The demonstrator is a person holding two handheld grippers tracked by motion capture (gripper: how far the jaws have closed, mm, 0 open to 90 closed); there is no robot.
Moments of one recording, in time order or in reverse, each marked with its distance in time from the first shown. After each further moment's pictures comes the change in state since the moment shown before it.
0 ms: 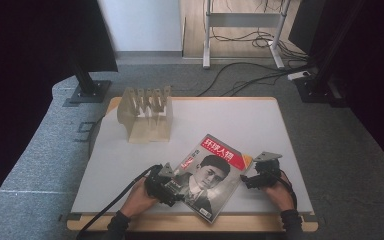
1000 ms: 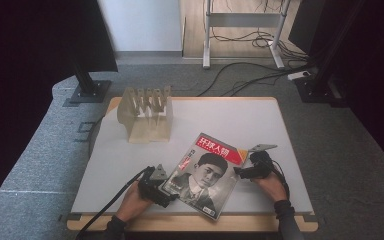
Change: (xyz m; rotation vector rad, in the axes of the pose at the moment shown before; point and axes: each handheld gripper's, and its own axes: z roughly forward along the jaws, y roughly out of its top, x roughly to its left) left arm 0.006 -0.020 -0.004 -0.075 0.043 -0.004; right arm -0.002 0.025 0.017 0.009 0.089 0.118
